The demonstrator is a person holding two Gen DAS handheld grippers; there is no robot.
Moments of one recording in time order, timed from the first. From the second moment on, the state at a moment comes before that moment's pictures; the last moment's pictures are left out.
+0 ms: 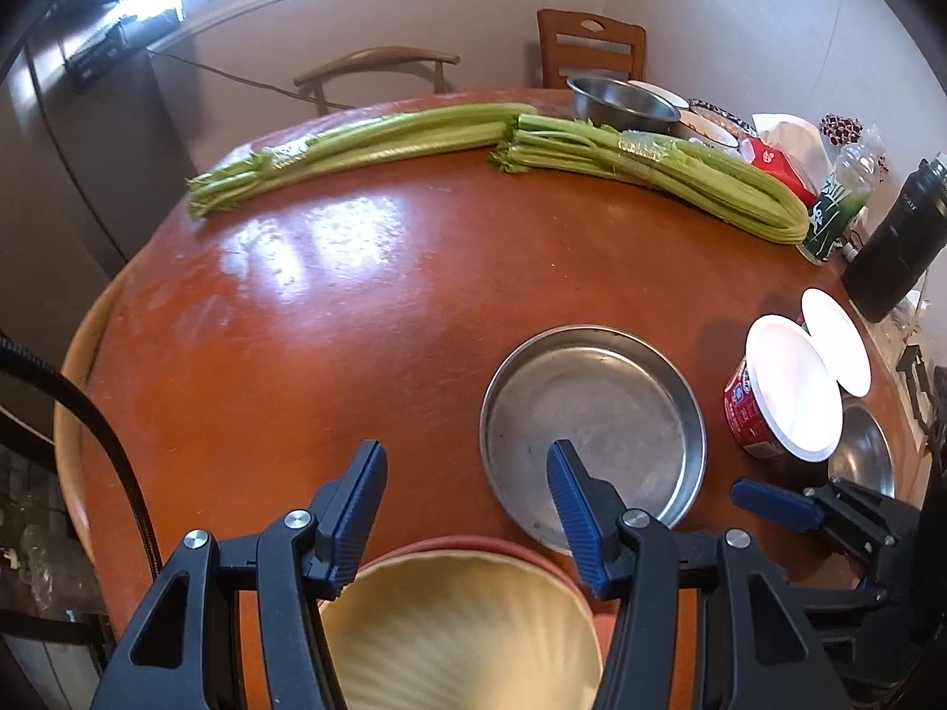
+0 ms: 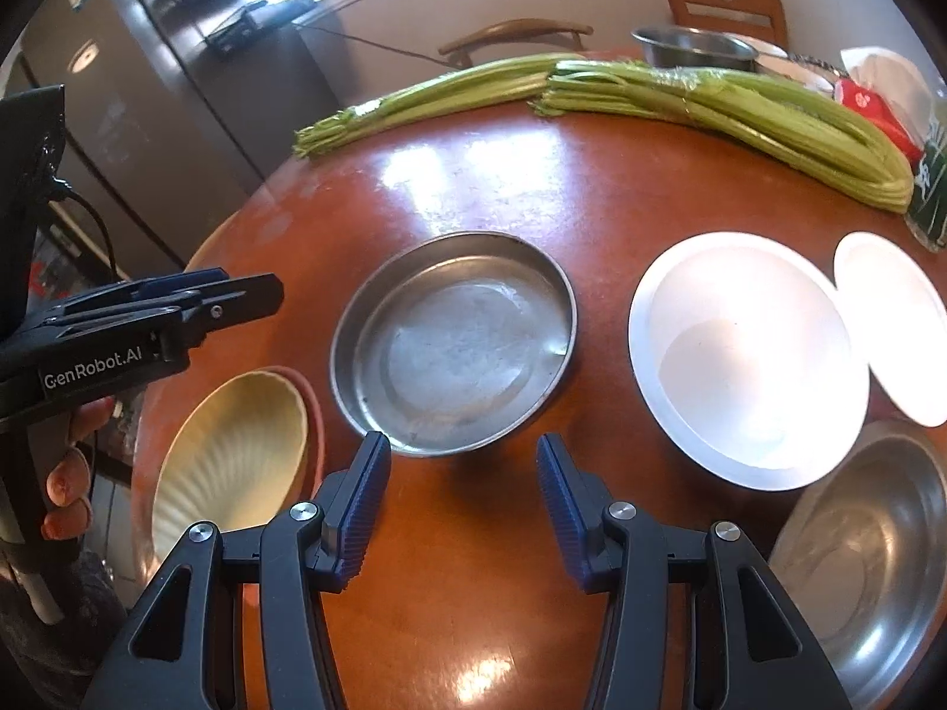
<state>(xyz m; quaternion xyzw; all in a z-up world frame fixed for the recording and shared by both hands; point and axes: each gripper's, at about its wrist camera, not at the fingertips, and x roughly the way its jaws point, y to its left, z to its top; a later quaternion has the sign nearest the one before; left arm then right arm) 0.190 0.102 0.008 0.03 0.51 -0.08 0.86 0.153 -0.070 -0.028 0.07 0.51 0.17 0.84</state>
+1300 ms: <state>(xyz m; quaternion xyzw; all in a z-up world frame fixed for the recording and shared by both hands) 0.214 0.091 -0.016 0.03 0.52 -0.12 0.85 0.174 -0.050 -0.027 0.05 0.49 0.16 0.86</state>
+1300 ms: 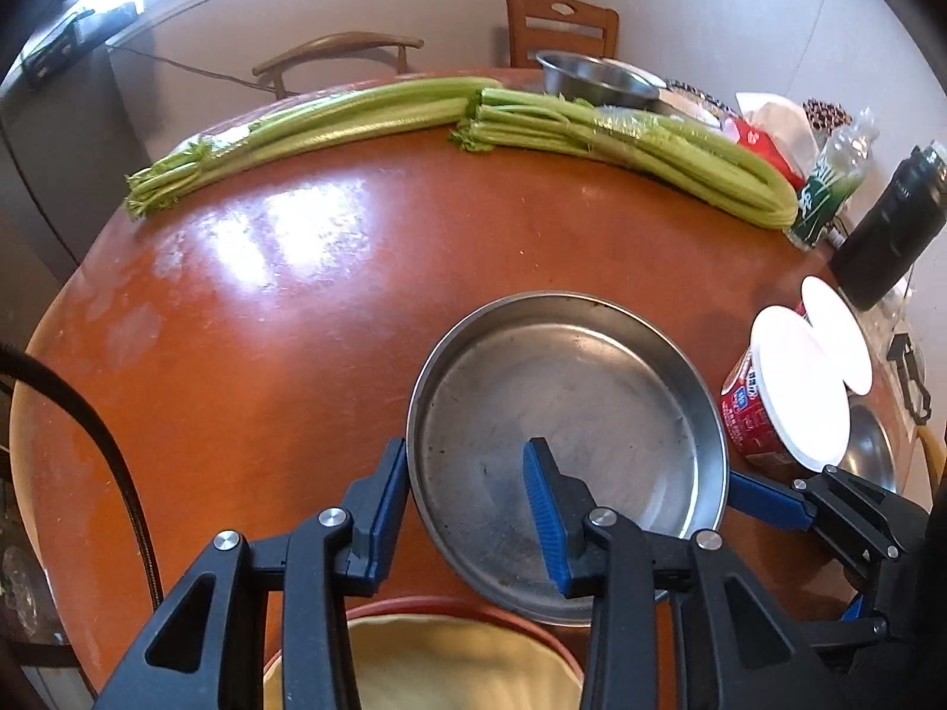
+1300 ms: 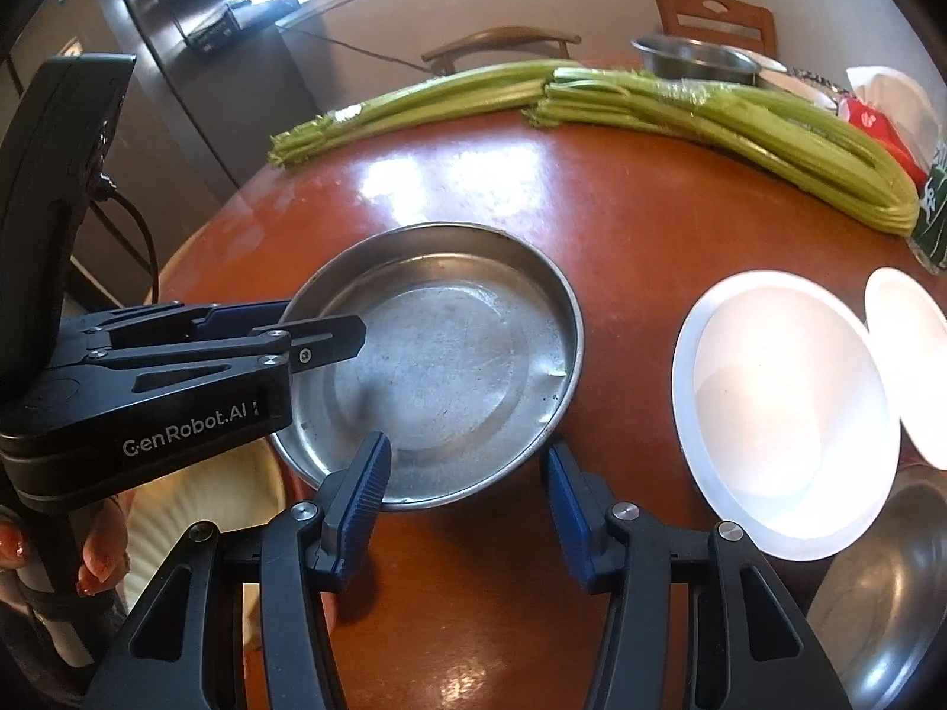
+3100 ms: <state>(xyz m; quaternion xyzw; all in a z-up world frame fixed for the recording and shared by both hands) 0.092 0.181 0.049 -0.07 0.44 0.01 0.90 0.114 0.032 0.036 -0.04 0.43 0.32 0.84</state>
